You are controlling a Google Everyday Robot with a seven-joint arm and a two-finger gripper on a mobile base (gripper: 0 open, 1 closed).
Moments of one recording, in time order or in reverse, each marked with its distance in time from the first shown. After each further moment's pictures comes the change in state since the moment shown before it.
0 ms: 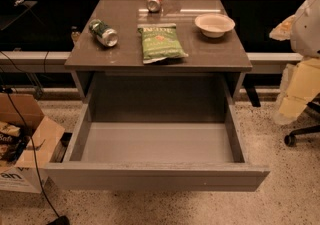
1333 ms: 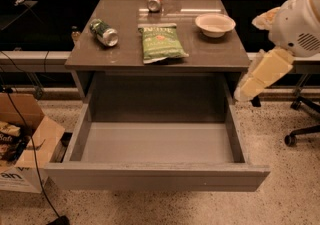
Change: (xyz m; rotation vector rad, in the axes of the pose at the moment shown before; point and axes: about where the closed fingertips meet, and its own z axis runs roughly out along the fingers) arm -0.043 -0.040 0.021 0.094 -0.295 0.102
